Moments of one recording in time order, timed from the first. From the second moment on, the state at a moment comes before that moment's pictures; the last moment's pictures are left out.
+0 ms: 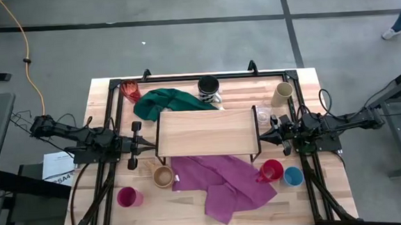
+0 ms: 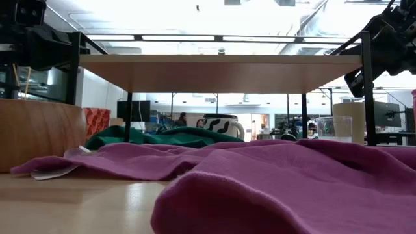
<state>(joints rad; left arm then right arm) -0.18 0.16 0.01 0.05 -0.18 0.37 0.14 0.08 0.01 0.02 0.00 0.42</state>
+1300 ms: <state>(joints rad) -0.18 0.16 0.28 0.41 -0.14 0.30 0.14 0.08 0.01 0.02 0.00 0.42</state>
